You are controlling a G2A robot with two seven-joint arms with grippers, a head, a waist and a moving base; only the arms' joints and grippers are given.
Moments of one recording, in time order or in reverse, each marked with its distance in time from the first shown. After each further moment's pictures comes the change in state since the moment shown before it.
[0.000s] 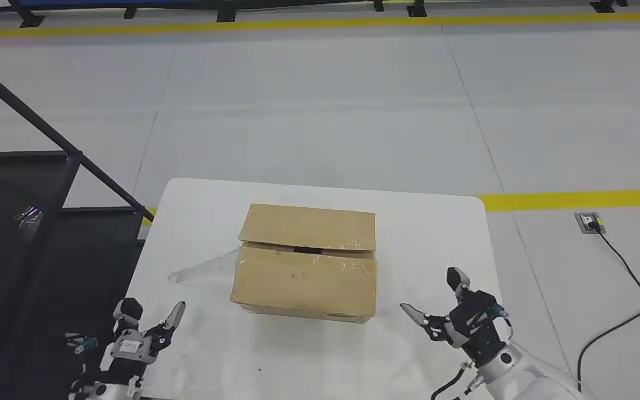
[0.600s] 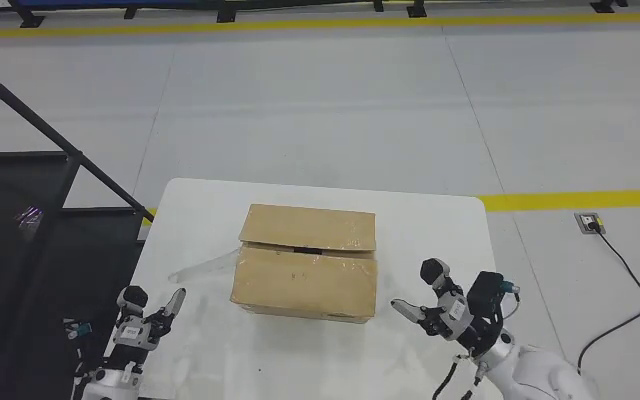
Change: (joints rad) left arm -0.086 -0.003 -0.007 0.026 -0.143 -0.069 -0.044; right arm 0.150 0.001 -0.018 0.125 0.603 -0.234 0.137
